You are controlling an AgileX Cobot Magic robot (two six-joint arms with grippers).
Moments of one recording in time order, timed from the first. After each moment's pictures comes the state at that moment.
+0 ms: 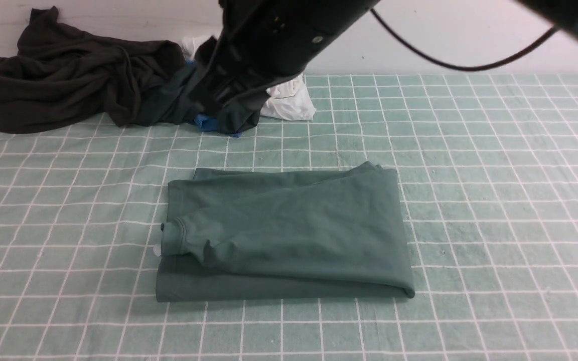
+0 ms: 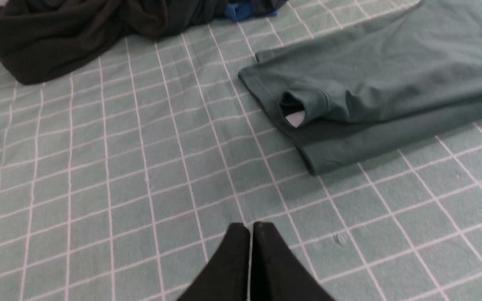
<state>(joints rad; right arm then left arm) 0.80 1.81 -2.10 0.13 1.25 -0.22 -0.35 0.10 -0.60 0.17 1.01 0.00</state>
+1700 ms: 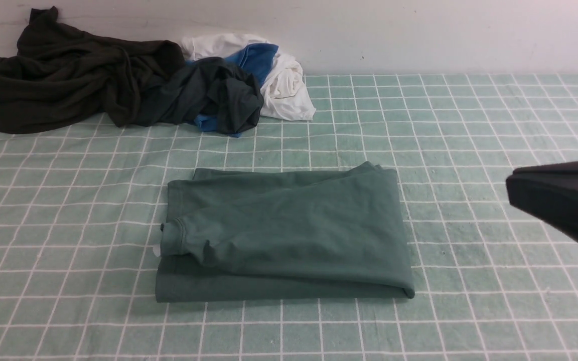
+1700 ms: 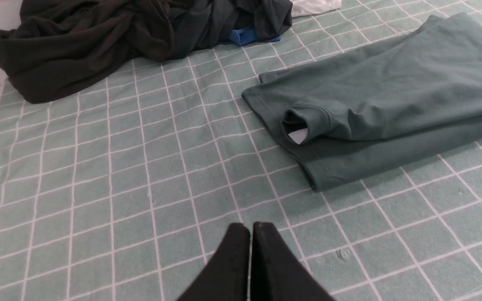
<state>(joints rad) 0.72 0.72 -0.82 -0.14 0.63 0.13 -0.35 0.07 -0.58 0.17 1.00 -0.01</state>
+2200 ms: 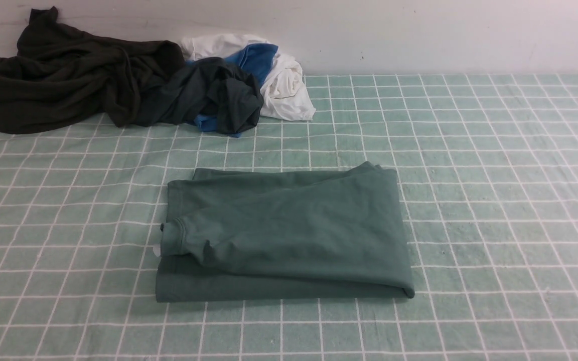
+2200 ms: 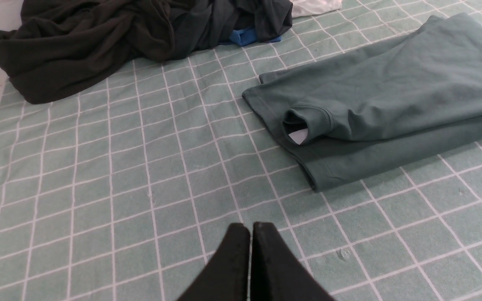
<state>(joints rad) 0.10 0.13 -0.03 -0.14 0.04 0.31 -0.35 0.07 -0.58 0.17 1.00 -0.01</state>
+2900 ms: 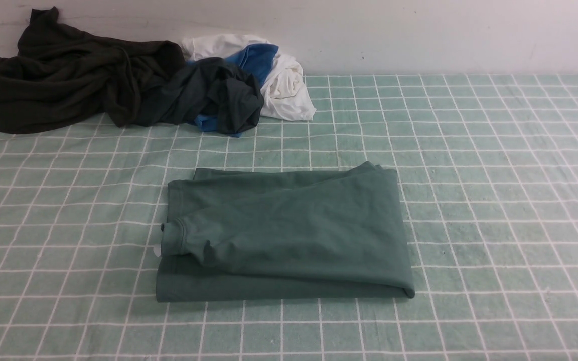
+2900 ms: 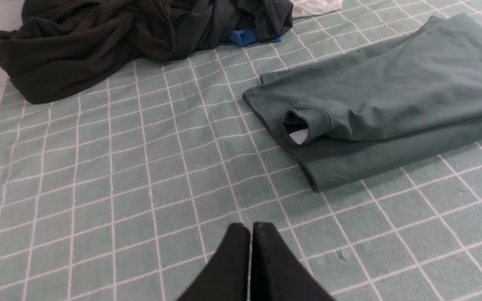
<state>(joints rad) -0.07 -0.01 0.03 -0.13 0.34 0.32 -0.35 0.07 -0.58 0.17 1.00 -0.01</state>
